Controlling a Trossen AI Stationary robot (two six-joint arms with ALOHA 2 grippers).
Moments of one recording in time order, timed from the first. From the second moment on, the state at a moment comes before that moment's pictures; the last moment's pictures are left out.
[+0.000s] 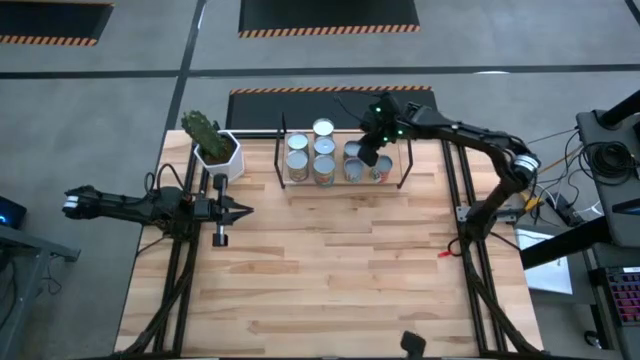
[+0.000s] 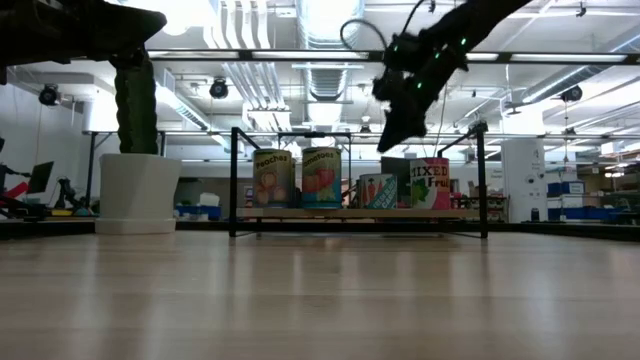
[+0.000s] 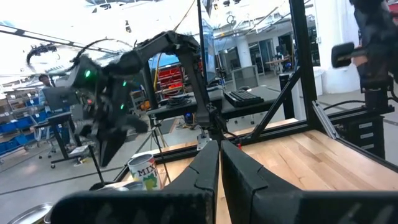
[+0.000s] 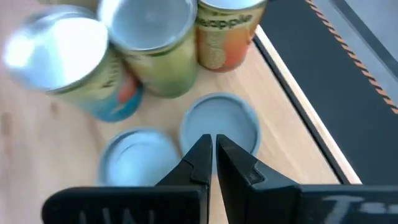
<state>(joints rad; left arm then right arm) -0.11 0.30 0.15 0.31 -0.10 0.25 -0.66 1.62 1.32 -0.58 -0.21 -0.18</state>
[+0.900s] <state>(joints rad) -0.11 0.30 0.16 0.35 -0.18 0.26 -0.53 1.69 1.32 -0.33 -0.11 -0.14</state>
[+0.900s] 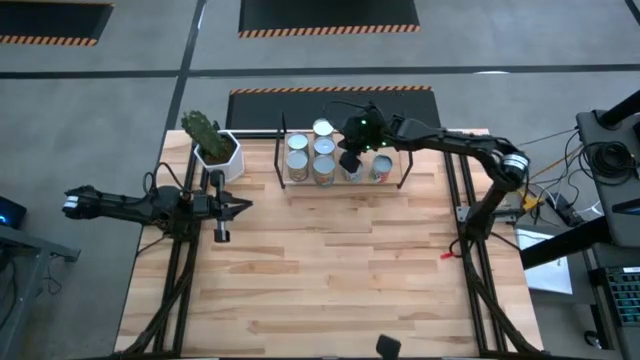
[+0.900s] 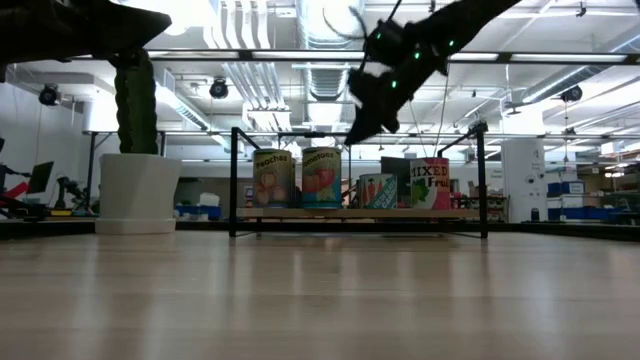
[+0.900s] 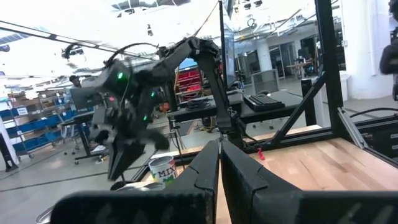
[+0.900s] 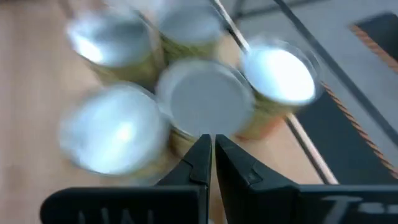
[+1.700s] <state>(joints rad) -0.11 0.30 0.16 0.35 -0.18 0.26 -0.55 1.80 1.36 -0.31 -0.09 -0.16</state>
